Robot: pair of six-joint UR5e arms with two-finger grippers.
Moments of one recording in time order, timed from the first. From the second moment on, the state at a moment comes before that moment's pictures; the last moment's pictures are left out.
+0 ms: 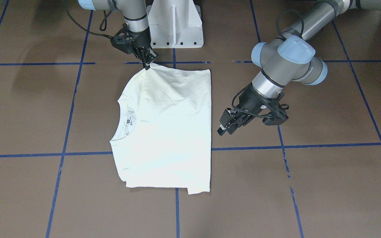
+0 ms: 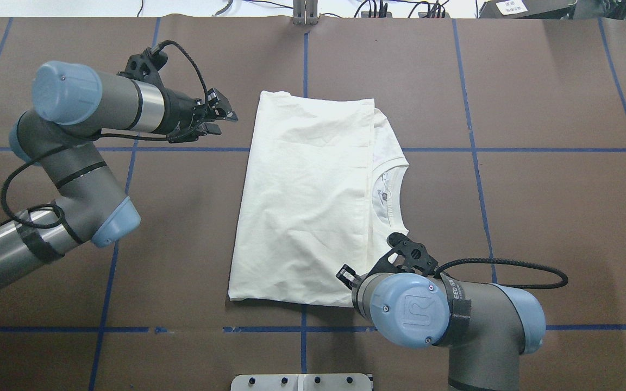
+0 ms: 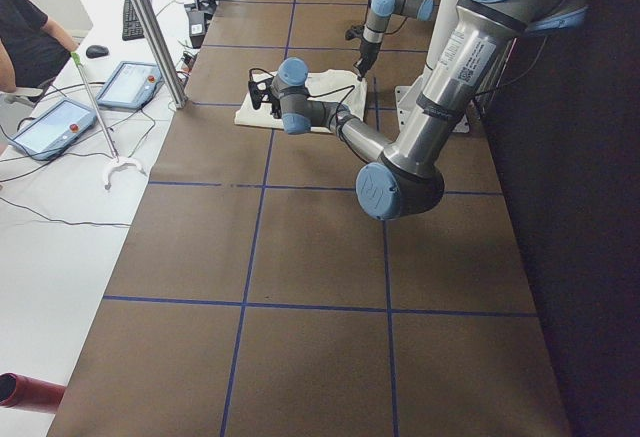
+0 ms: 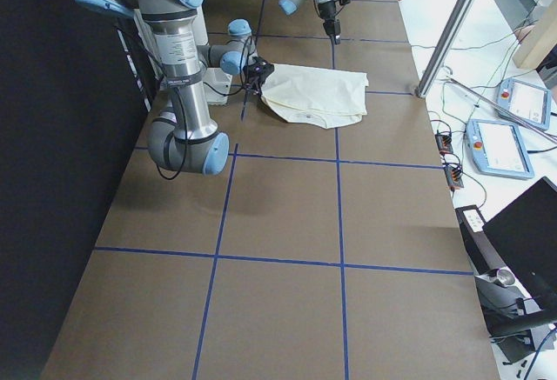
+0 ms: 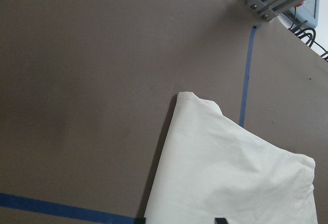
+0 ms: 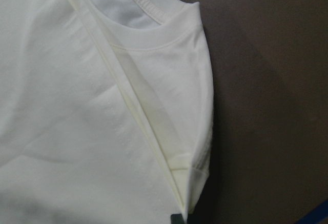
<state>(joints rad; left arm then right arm) -0.74 -2.06 -1.56 -2.44 -1.93 -1.72 0.19 -1.15 2.00 -1.59 1.53 2.12</state>
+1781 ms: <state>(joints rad) -0.24 -1.86 -1.86 -2.09 -1.71 -1.99 0.19 -1.18 2.04 -1.59 1.54 2.12</state>
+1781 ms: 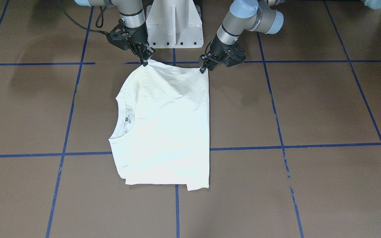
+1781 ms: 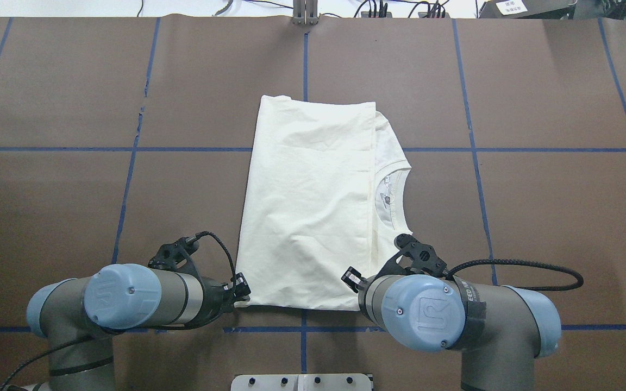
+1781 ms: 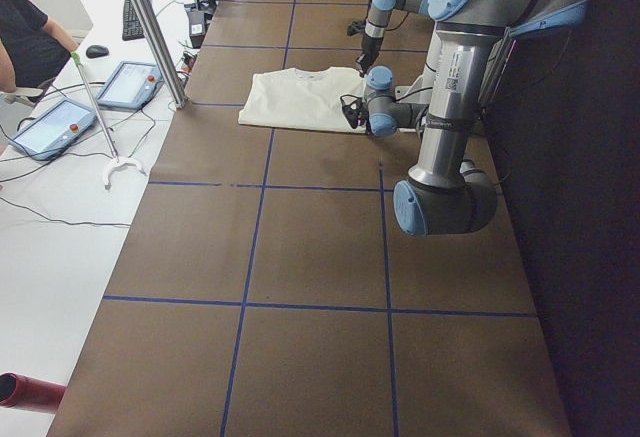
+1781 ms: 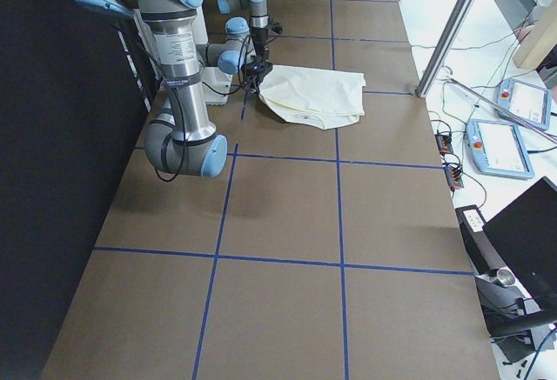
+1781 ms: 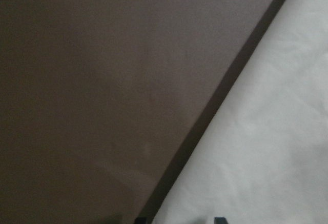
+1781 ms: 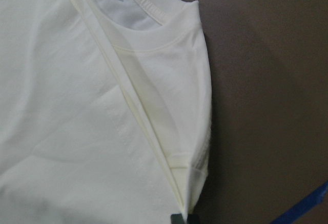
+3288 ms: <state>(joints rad) -0.26 -1.89 -2.25 -1.83 -1.72 -2.06 0.20 -1.25 2.33 -1.71 1.54 2.15</state>
